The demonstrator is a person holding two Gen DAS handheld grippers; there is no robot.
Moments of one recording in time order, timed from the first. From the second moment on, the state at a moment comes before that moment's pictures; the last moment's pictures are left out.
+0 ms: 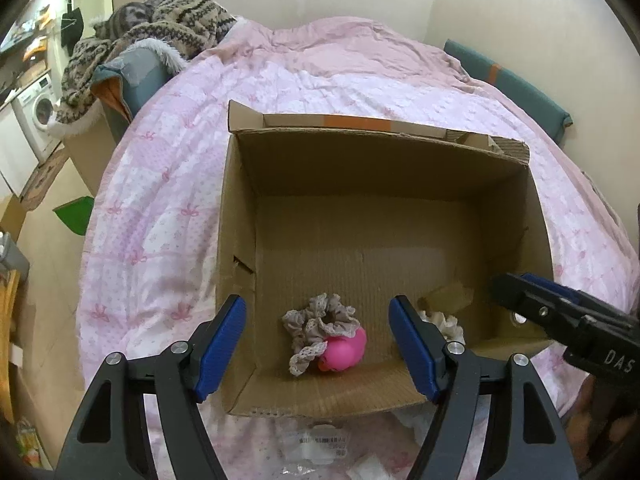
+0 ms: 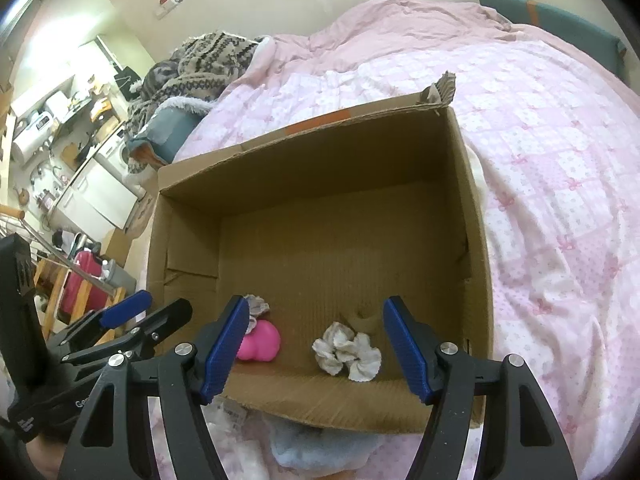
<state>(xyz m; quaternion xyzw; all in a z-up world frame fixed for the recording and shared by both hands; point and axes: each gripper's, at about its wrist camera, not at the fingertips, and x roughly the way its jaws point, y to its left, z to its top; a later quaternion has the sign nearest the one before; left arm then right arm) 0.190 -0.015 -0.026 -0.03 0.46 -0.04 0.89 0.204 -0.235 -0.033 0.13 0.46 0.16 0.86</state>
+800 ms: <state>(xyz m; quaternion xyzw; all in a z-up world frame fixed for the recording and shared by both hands) 0.125 0.014 -0.015 -0.04 0.47 0.00 0.88 0.145 -0.249 -0.031 0.13 0.49 0.13 0.85</state>
